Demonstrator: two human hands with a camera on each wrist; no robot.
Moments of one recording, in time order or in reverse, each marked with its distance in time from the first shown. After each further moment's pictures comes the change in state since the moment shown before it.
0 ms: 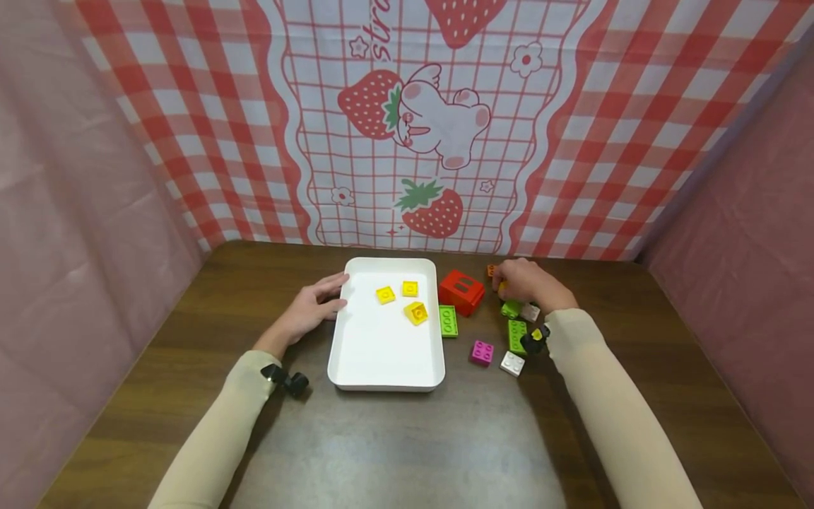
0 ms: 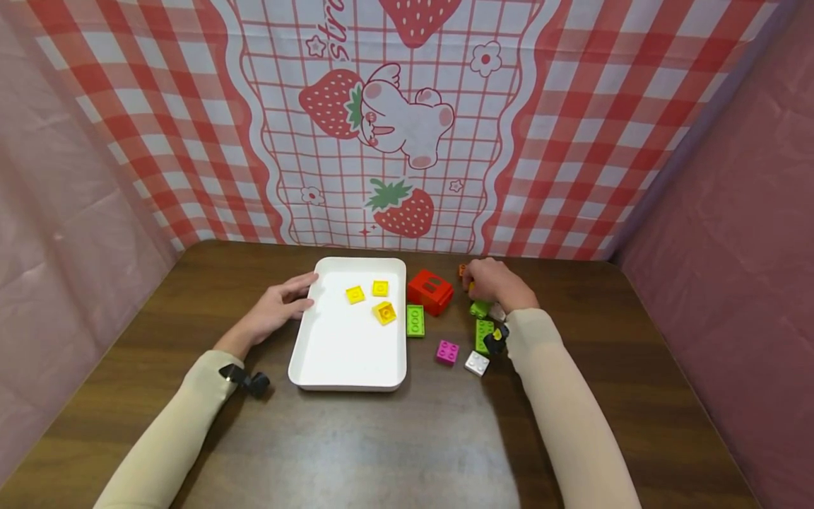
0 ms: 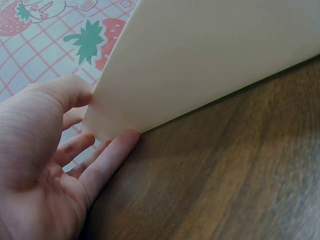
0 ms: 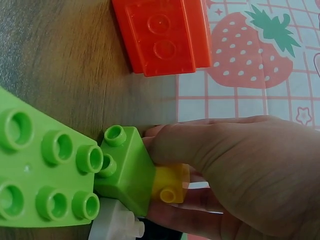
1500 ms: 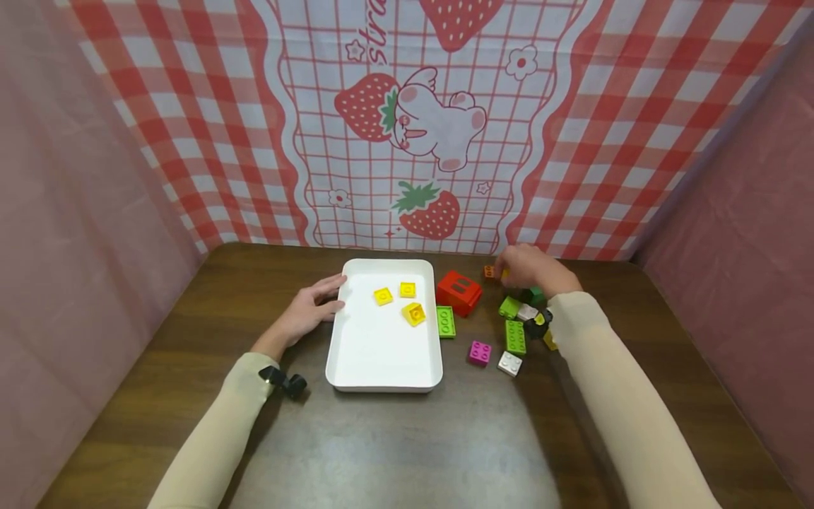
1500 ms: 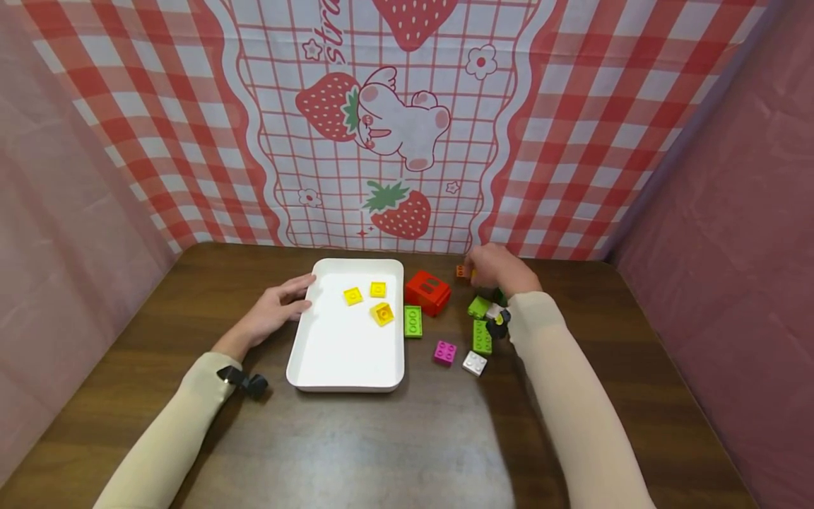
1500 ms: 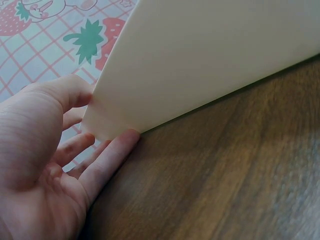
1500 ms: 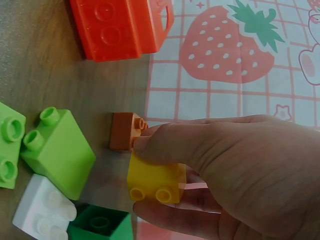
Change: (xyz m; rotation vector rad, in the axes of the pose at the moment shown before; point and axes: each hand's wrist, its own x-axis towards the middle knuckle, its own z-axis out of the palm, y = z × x) left_hand 0.001 0.001 0.000 0.011 -0.003 0.000; right_hand -0.004 -0.002 -0.033 -0.049 0.032 0.013
